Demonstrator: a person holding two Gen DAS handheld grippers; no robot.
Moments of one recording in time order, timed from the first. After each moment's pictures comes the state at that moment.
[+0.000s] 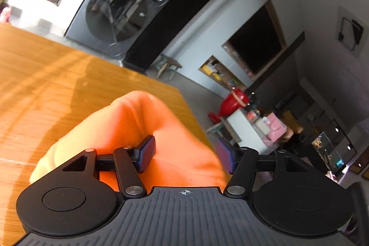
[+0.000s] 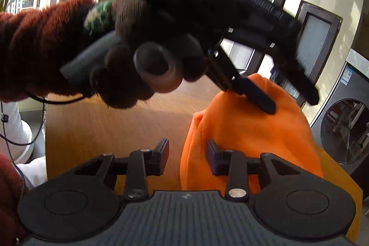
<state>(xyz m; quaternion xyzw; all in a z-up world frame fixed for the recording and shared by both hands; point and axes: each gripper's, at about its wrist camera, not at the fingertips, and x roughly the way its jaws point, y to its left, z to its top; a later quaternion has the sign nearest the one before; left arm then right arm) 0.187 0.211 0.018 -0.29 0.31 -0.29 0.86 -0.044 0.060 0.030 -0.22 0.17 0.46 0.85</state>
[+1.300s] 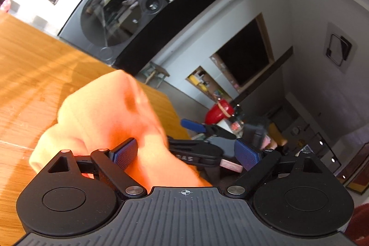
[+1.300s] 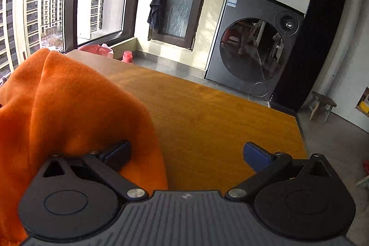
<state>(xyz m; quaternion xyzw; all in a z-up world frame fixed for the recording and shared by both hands) 0.181 0.233 0.004 -0.34 0.28 -0.29 0.85 0.149 0.059 0.004 -0.14 0.29 0.15 0.93</state>
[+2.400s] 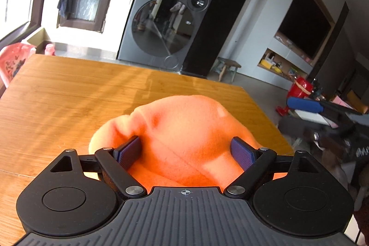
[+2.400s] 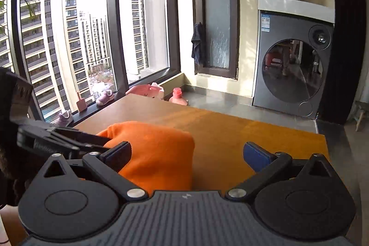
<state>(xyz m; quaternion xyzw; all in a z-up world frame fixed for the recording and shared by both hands) 0.198 0.191 0.017 -0.15 0.31 -0.15 0.93 0.106 0.015 0.068 -0.05 0.23 0.27 0.93</state>
